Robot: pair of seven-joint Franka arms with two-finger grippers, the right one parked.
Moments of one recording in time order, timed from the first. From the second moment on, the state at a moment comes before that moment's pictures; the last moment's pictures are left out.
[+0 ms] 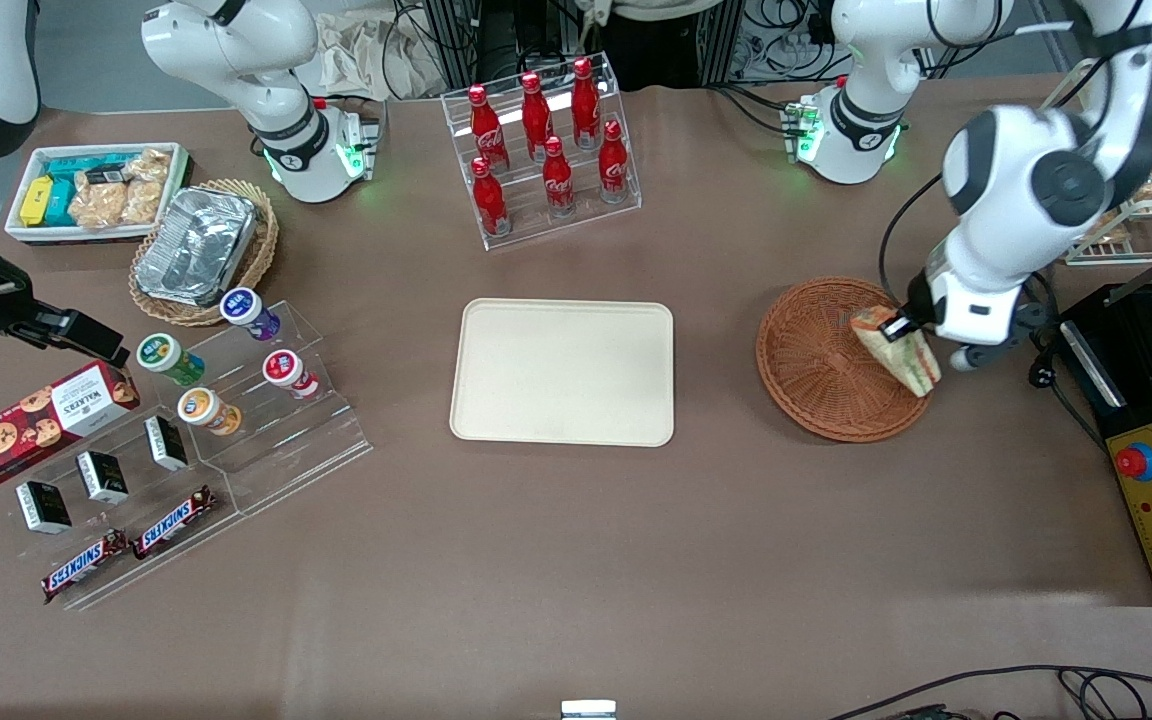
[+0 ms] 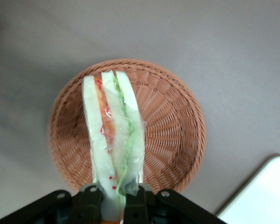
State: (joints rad) arm 0.03 -0.11 -0.18 -2.18 -0.04 2.01 -0.69
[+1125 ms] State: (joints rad) arm 0.02 -0.11 -0.17 -1.81 -0.04 1.62 -0.52
